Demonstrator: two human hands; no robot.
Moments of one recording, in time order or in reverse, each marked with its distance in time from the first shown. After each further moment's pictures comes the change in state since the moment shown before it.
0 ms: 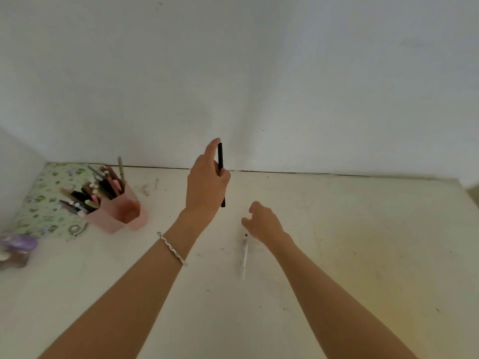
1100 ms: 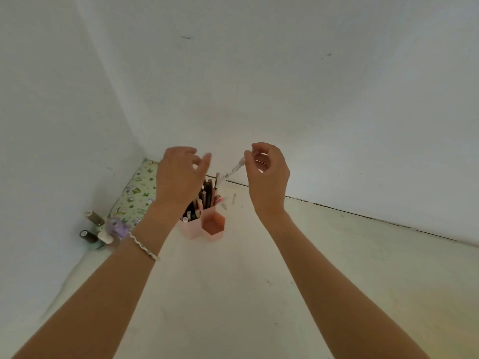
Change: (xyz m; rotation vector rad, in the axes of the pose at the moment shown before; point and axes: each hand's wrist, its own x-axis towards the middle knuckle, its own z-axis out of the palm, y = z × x) left_hand 0.048 -0.114 -0.204 0.433 0.207 -0.077; right_hand -0.008 -0.255 0.008 0.847 0.524 -0.664
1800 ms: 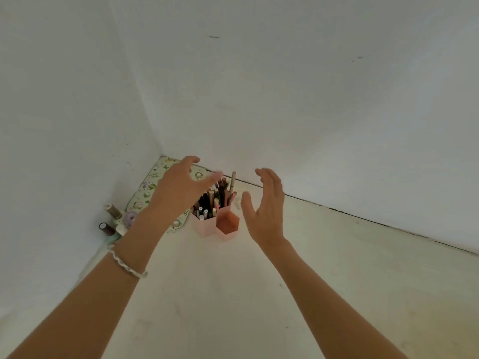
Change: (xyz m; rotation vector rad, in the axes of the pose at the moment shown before) left_hand -0.020 -0.032 -0.024 -0.144 -0.288 -0.250; right_hand -0.057 0.043 0.008 -0.359 -0.254 -0.138
